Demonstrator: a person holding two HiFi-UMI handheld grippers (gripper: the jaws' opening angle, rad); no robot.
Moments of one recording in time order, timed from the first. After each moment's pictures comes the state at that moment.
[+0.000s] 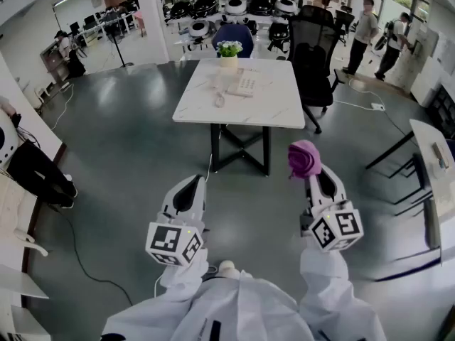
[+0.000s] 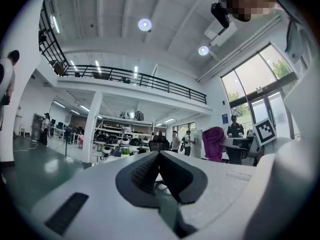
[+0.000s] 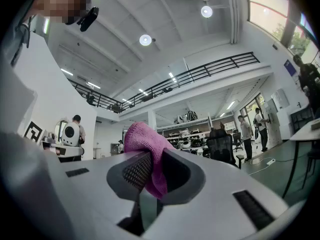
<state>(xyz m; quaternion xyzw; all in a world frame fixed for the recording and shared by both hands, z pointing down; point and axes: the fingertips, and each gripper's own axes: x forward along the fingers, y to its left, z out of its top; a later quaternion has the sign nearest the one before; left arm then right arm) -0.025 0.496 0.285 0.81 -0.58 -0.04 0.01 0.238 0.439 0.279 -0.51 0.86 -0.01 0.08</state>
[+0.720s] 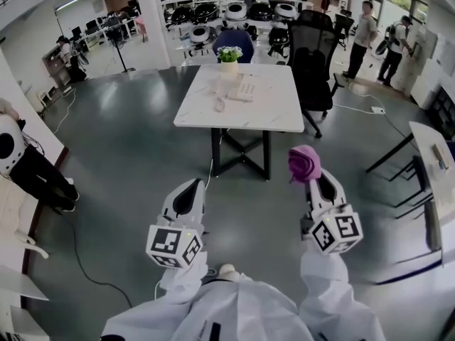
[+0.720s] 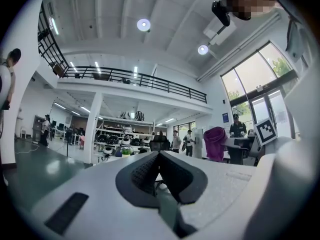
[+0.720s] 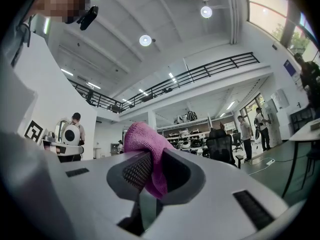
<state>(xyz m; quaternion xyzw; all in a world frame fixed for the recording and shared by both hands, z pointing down) -0.021 0.509 0.283 0.81 -0.58 -0.03 0.01 0.248 0.450 0.281 -0.51 0.86 -0.02 0.08</state>
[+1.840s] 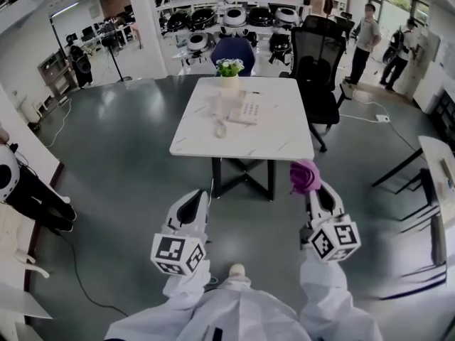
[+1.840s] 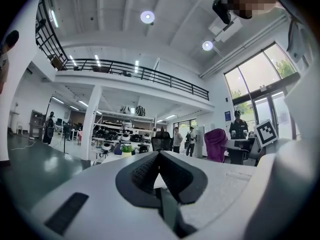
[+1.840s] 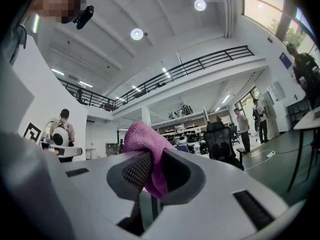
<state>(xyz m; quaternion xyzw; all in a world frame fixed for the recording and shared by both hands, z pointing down) -0.055 0.348 0.315 0.82 -0.58 -0.02 0.03 0.221 0.294 0.320 -0.53 0.85 -0.05 0.07</state>
